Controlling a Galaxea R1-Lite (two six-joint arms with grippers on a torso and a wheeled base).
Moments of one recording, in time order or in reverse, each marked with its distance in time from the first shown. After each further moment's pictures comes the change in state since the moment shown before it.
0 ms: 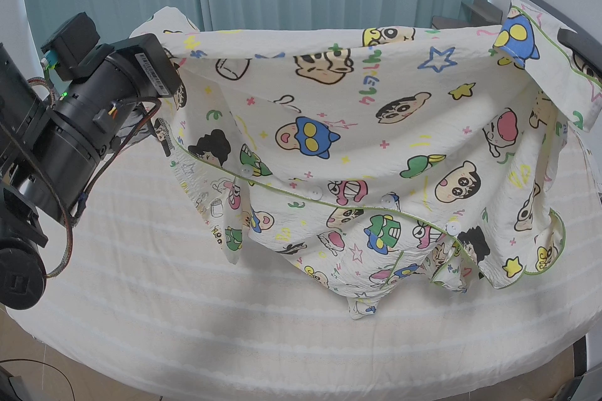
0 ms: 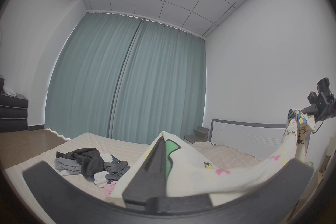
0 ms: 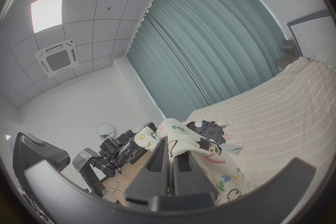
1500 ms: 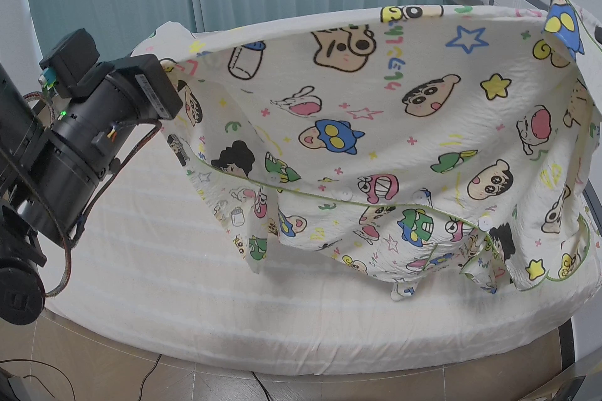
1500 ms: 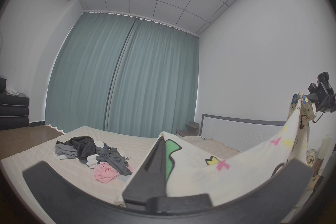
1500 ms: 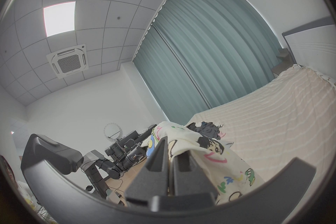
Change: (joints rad) left arm -0.022 -0.020 0.060 -0.005 0.006 0.000; right arm -0.014 -0.099 0.012 0.027 0.014 -0.001
